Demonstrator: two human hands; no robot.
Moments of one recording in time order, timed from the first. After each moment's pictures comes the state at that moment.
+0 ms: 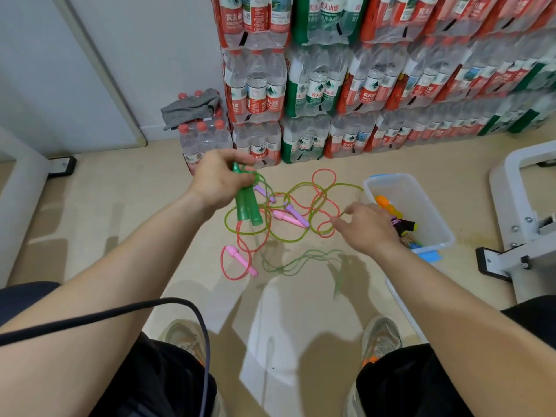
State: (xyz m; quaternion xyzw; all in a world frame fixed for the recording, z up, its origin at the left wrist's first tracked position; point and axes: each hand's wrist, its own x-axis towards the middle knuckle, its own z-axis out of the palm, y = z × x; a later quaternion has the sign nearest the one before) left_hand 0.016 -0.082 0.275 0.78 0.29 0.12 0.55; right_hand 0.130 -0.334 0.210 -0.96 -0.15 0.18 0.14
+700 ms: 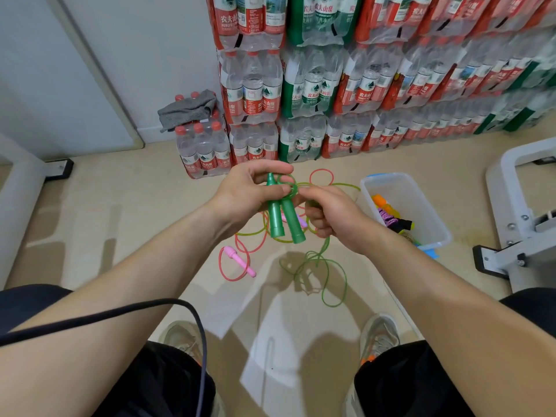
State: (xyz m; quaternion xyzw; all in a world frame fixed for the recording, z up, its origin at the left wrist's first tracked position) left_hand 0.012 -0.134 0.285 0.65 0.18 0.06 0.73; right_hand 0.097 -0.292 0.269 -0.72 -0.19 0.37 0.56
